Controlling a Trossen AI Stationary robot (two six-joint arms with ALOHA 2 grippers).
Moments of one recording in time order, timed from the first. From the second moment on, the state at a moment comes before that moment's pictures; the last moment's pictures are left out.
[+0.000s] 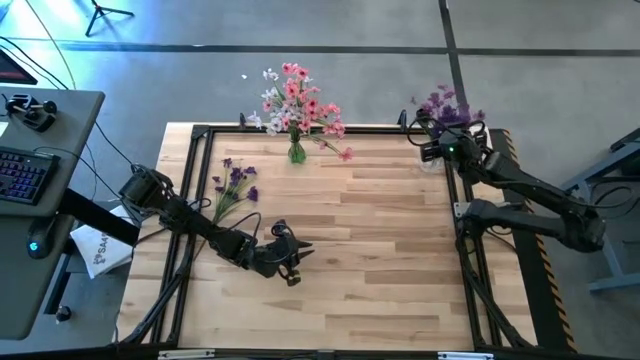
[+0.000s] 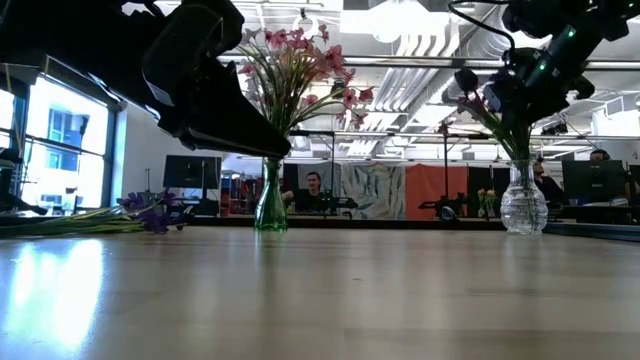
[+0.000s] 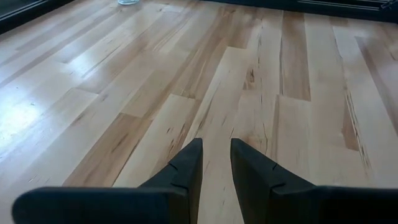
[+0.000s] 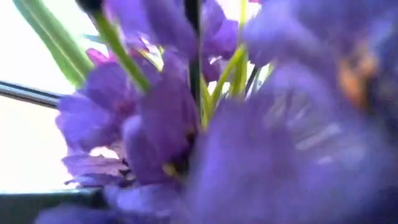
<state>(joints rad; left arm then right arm) -0.47 1.71 0.71 0.42 -0.68 -0.42 -0.64 0.76 0.66 -0.59 0.73 0.29</state>
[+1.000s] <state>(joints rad) -0.47 1.71 0.71 0.42 -0.63 -0.43 -0.64 0.73 0.96 -0.86 0.57 0.21</state>
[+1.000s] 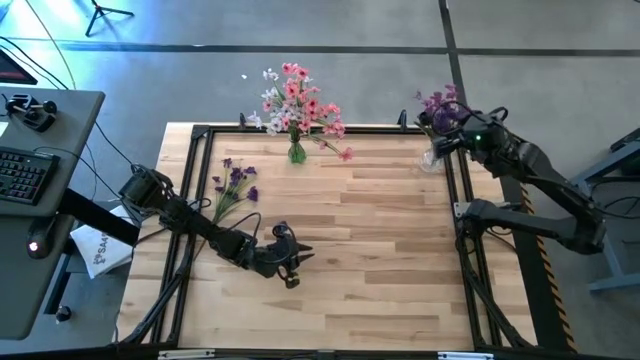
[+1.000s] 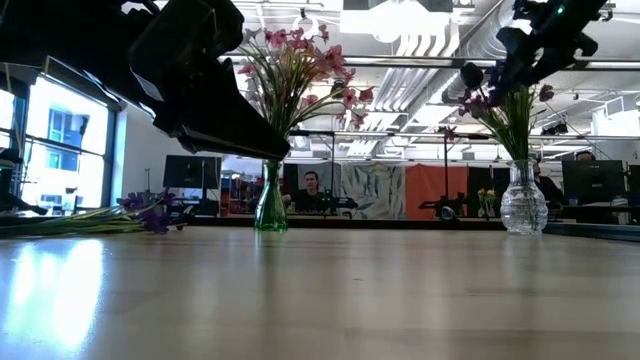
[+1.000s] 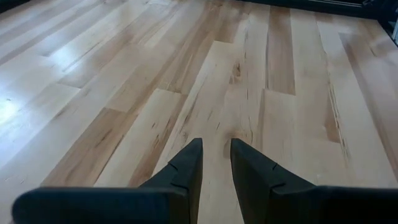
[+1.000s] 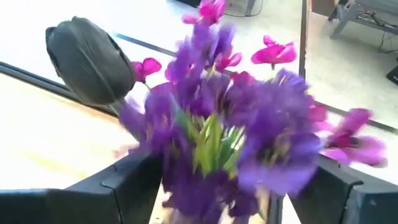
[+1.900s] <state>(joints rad) -0.69 1.37 0.71 -0.49 -0.54 -1.14 -0.18 0.74 0.76 -0.09 0.13 0.16</state>
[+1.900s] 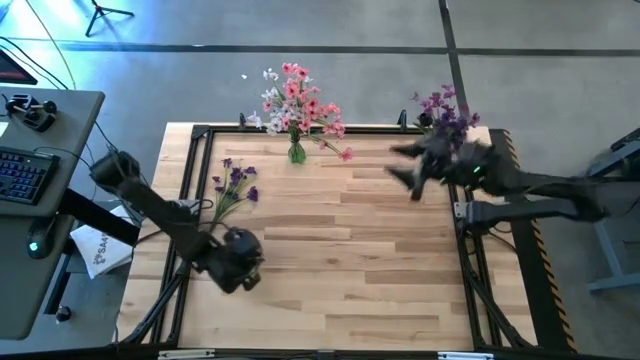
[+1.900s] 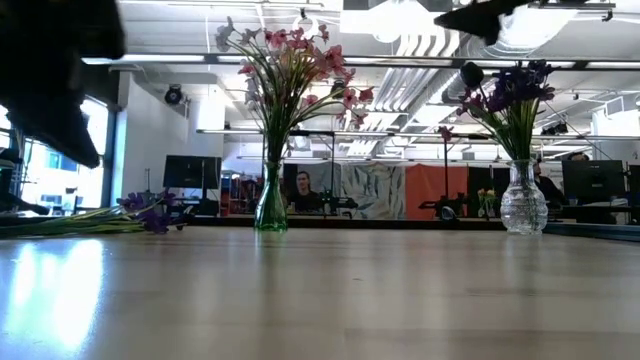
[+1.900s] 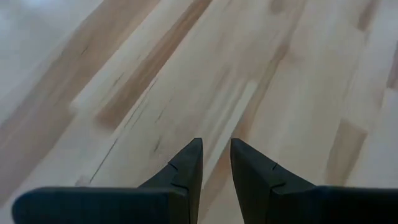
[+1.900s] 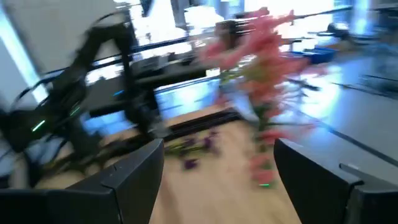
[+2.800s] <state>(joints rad) -0.01 1.30 0.59 -1.06 -0.23 -1.11 0.42 1.48 0.52 0.65 0.49 0.22</state>
